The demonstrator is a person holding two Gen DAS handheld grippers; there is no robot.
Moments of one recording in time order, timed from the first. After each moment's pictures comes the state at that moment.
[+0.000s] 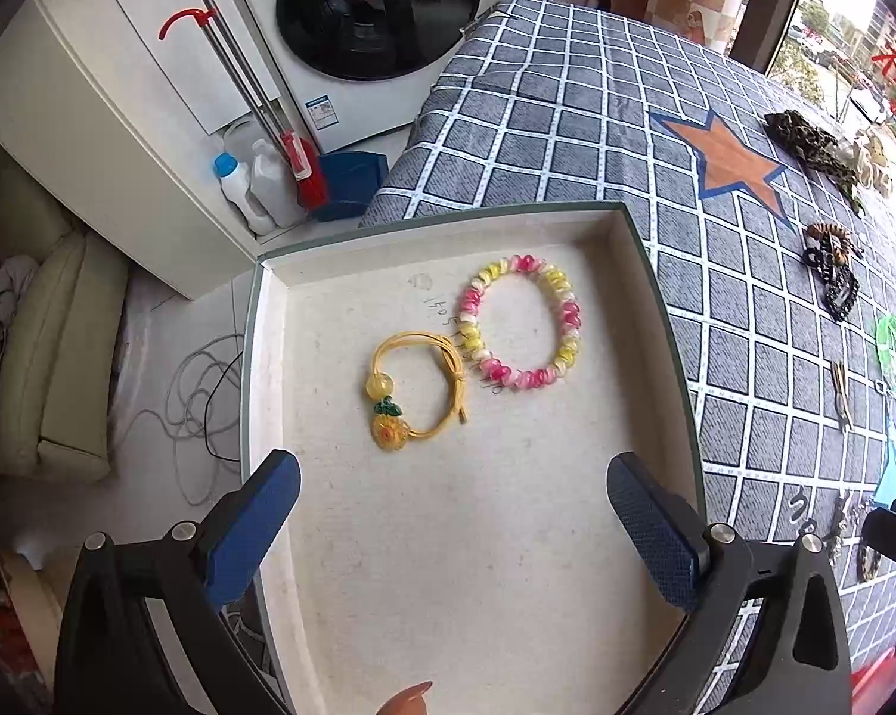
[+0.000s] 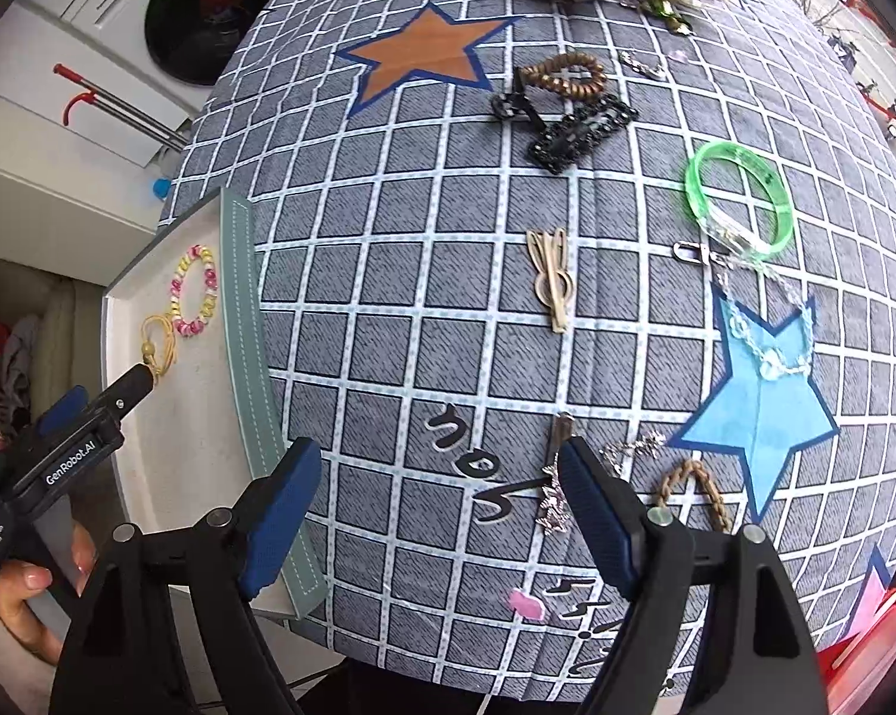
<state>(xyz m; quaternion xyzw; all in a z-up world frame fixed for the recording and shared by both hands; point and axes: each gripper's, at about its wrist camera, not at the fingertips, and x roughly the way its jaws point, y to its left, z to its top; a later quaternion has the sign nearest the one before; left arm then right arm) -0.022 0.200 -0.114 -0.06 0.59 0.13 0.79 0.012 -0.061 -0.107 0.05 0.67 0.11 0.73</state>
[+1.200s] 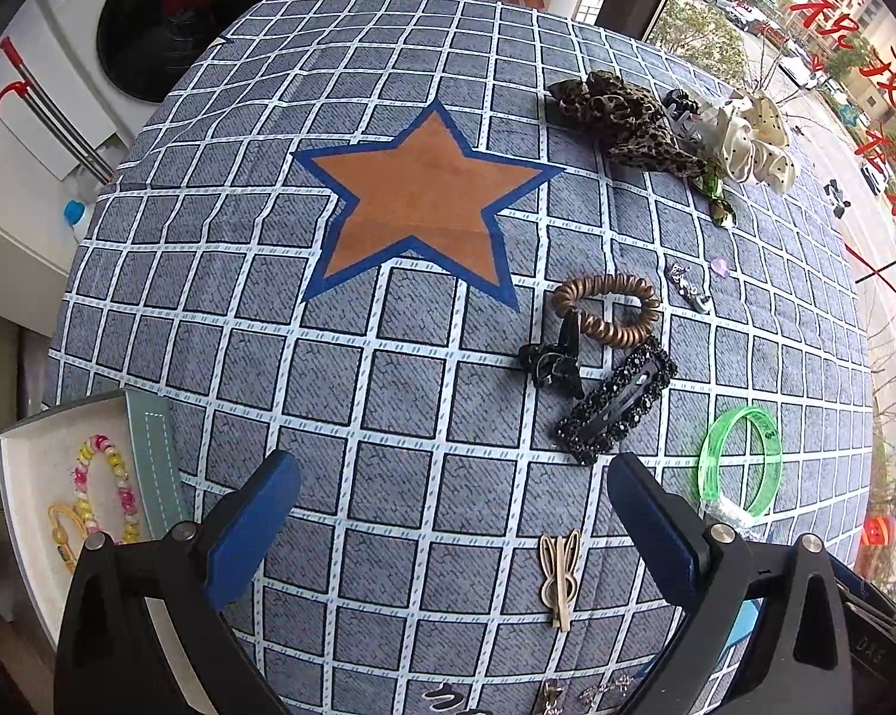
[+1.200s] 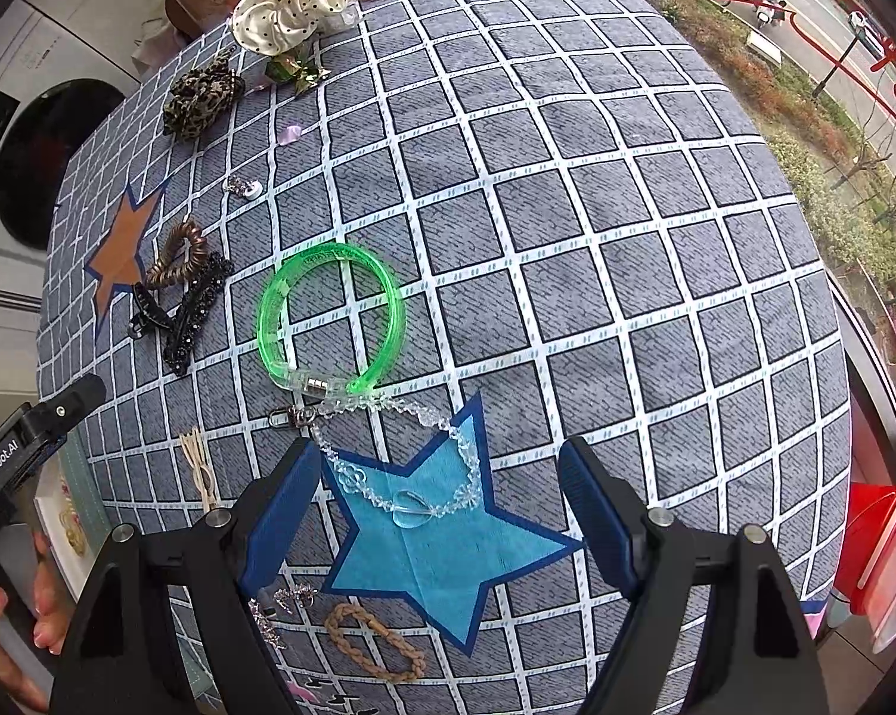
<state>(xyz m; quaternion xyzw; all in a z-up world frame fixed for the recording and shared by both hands) 0.143 0.020 -0.127 -0.09 0.62 0.03 0.78 0.098 -0.247 -0.127 0.13 0.65 -0.04 0.74</state>
